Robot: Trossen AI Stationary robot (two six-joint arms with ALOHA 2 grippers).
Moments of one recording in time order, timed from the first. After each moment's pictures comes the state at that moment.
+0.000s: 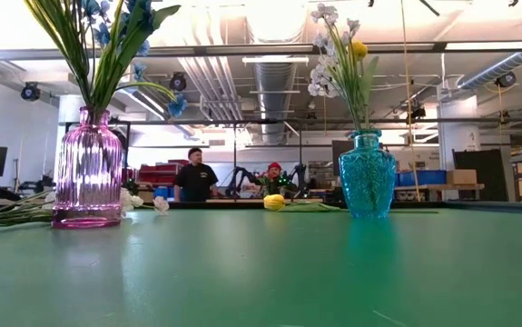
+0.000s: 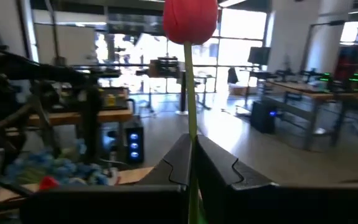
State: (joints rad) left arm -0.82 1.40 1.67 -1.38 -1.27 -0.63; right arm -0.40 1.01 1.42 -0.31 -0.13 -0.04
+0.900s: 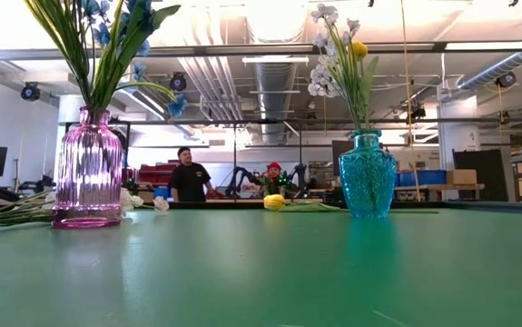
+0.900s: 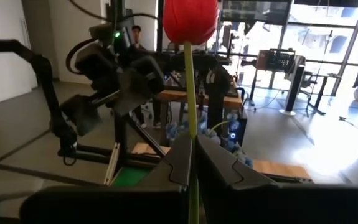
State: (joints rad) left arm -0.72 1.64 1.67 -0.27 -0.90 0.32; right arm 0.23 1.00 1.27 -0.25 0.04 -0.08
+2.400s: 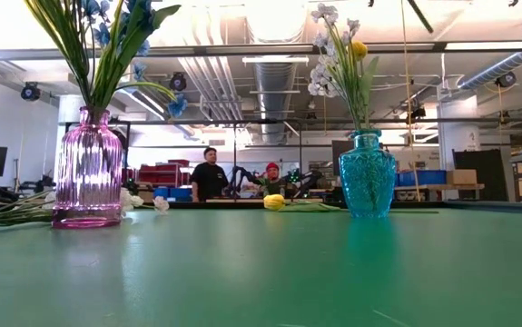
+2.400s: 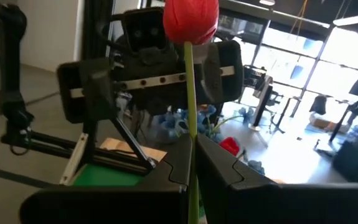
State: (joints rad) left arm -0.51 1.52 1.16 0.67 -0.55 0.51; right arm 0.40 1.27 1.07 0.27 0.31 -0.27
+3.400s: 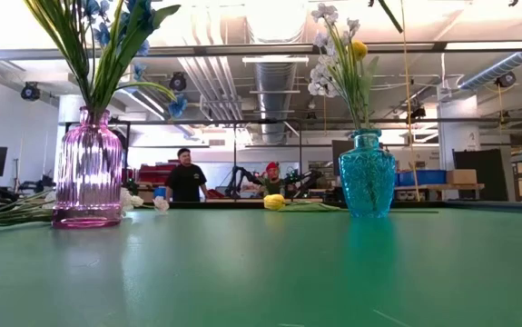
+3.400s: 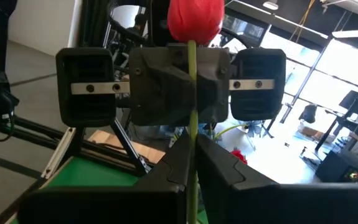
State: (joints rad) left arm -0.47 1.52 1.16 0.68 -0.56 0.49; right arm 0.40 1.40 1.18 0.28 0.32 -0.36
